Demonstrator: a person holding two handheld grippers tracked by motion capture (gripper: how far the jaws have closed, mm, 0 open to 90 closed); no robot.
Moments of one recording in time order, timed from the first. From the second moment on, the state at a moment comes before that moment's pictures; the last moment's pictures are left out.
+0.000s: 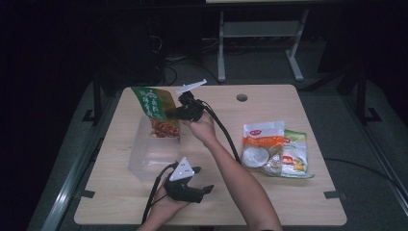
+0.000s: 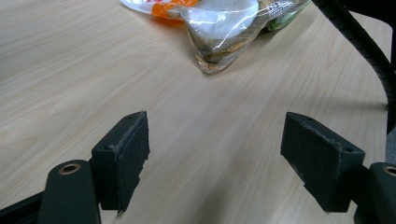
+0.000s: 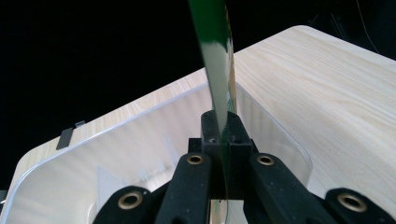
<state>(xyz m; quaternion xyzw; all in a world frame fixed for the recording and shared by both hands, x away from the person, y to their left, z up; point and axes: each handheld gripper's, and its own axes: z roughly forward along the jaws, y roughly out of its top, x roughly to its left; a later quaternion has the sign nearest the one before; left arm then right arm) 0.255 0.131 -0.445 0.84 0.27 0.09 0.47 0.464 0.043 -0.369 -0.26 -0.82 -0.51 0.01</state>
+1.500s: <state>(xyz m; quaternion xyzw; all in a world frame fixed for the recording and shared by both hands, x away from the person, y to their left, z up) 0.257 0.122 -0.448 0.84 0.26 0.09 0.46 0.425 -0.070 -0.336 -0.30 -0.83 -0.47 0.00</state>
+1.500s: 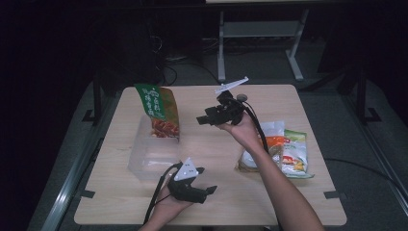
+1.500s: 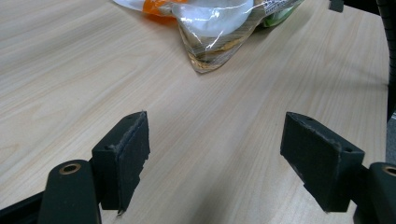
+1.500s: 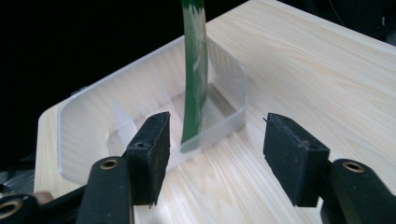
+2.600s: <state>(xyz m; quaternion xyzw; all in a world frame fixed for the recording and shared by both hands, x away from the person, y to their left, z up) 0.273 0.083 -0.439 0.85 0.24 0.08 0.46 0.390 -0.190 -0.343 -0.38 -0.82 -0.43 -0.02</state>
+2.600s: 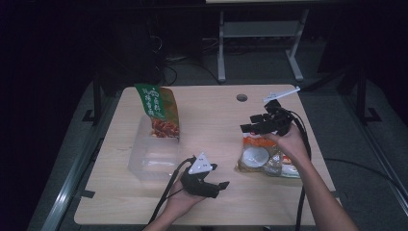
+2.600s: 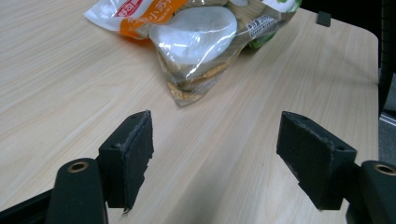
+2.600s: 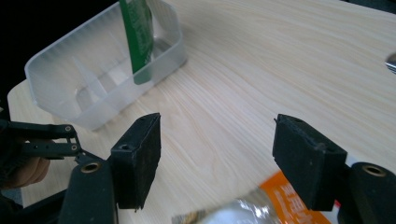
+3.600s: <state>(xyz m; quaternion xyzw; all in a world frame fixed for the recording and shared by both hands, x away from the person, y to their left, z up) 0.322 0.013 -0.457 0.85 0.27 0.06 0.44 0.379 -0.287 -0.394 -0.49 -0.79 -0.36 -0.03</state>
